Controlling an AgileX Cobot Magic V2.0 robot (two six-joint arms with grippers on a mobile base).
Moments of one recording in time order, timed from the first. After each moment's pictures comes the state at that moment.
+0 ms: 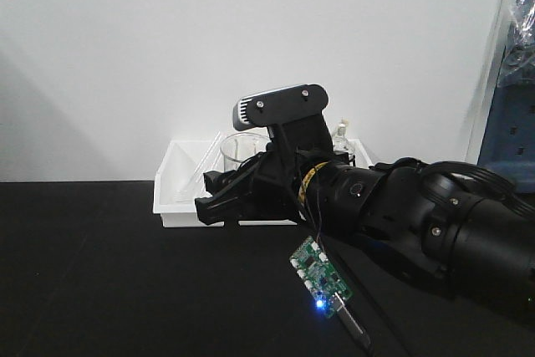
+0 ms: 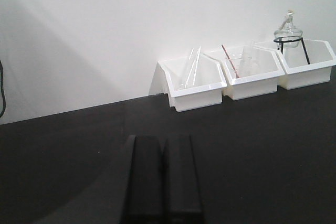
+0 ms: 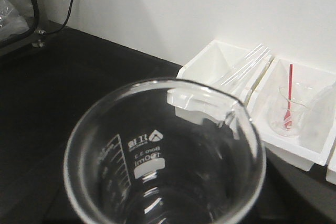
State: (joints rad) left arm -0.13 -0.01 0.03 0.05 0.00 0.09; right arm 0.68 1.61 -1.39 -0.57 0.18 0.52
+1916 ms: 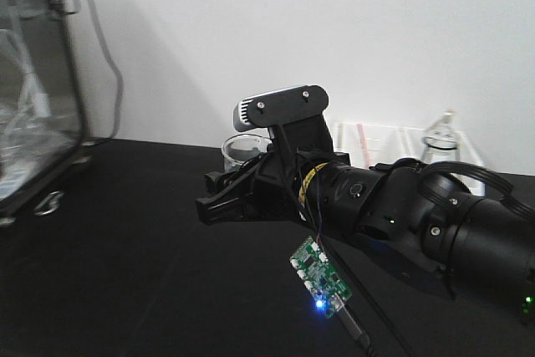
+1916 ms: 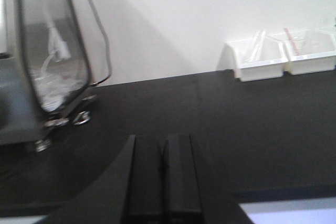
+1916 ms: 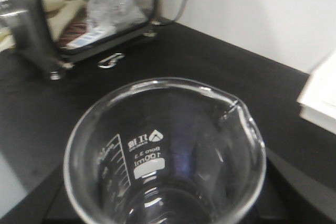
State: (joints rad) left arm -0.13 -0.01 0.03 0.05 0.00 0.09; right arm 0.68 1.61 -1.39 -0.57 0.19 0.52
